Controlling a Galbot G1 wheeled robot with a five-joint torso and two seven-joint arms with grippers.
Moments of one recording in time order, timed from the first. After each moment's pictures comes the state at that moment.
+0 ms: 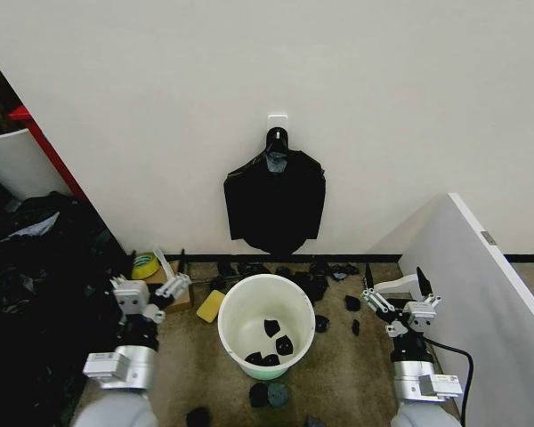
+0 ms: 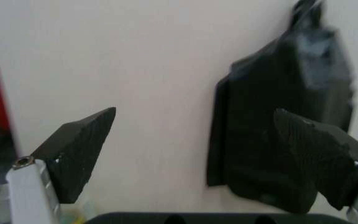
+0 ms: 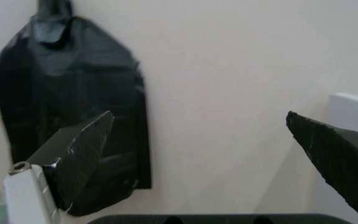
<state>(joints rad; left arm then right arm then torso) 1.66 -1.25 -0.47 -2.27 -0.25 -0.17 -0.18 -1.65 1.46 0.51 2.08 0.08 0.34 0.06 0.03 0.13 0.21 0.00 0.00</state>
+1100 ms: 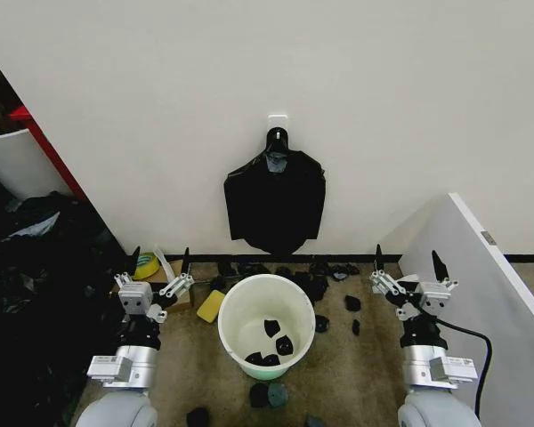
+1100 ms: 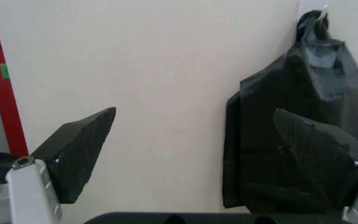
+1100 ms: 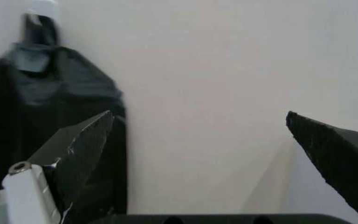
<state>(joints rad) 1.66 -1.33 -0.52 -2.26 -0.15 -0.19 -0.12 -1.68 1.43 0.52 2.26 0.00 0.22 0.16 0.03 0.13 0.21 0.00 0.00</state>
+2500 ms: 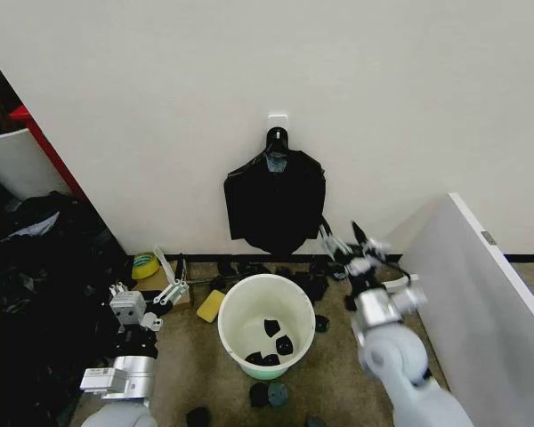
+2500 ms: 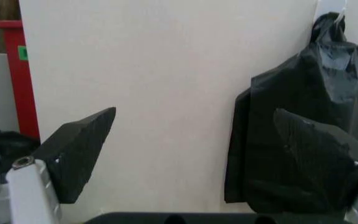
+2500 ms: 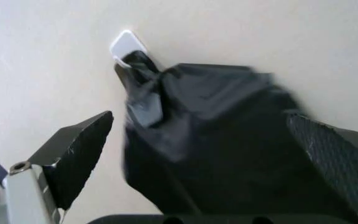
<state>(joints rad) 1.69 -1.38 -0.53 -2.24 -0.19 -0.26 -0.12 -1.08 1.31 0.25 1.91 0.91 0.10 -0.01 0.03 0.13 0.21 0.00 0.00</state>
